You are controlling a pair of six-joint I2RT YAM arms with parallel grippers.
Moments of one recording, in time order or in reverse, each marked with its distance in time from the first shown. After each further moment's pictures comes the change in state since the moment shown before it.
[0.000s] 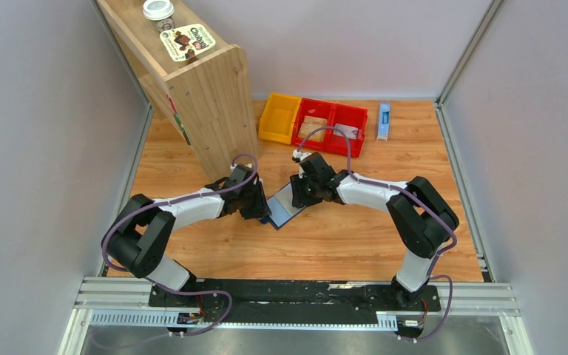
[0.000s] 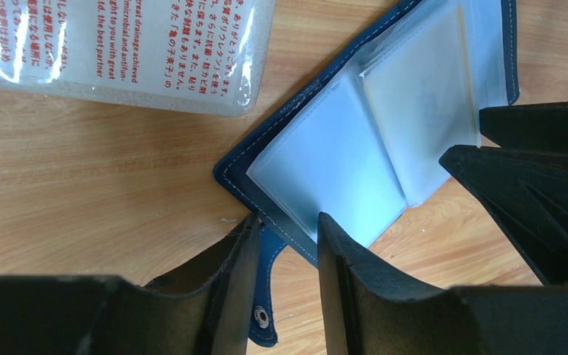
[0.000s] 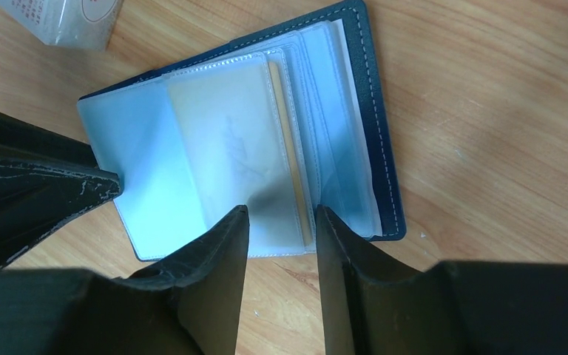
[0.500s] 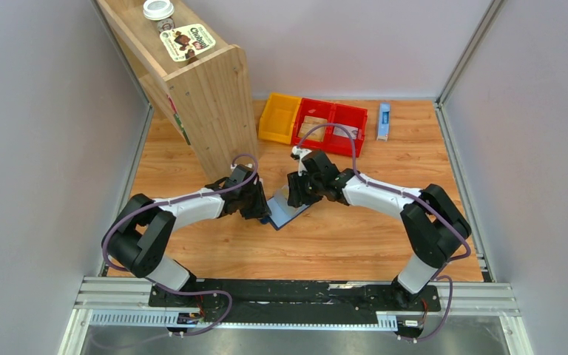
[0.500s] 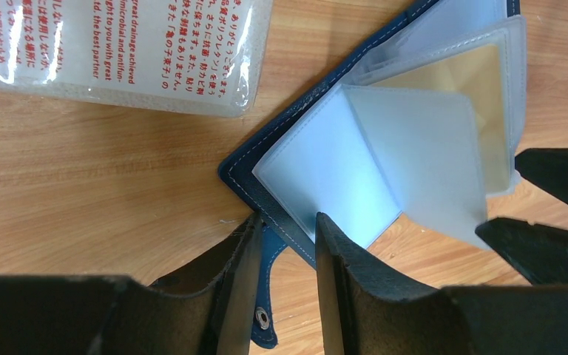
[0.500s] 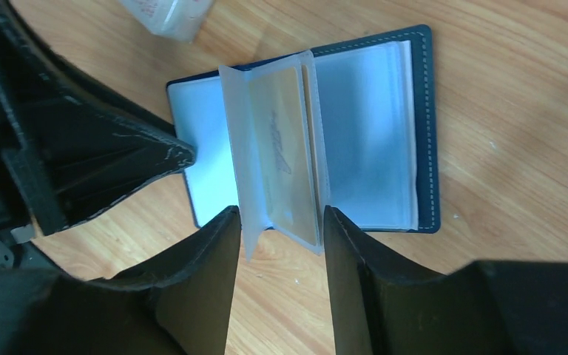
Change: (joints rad) left arm 0.000 0.002 0.000 0.000 -0.001 0.000; right arm 0.010 -0.089 0.002 -0.035 -0.060 0.000
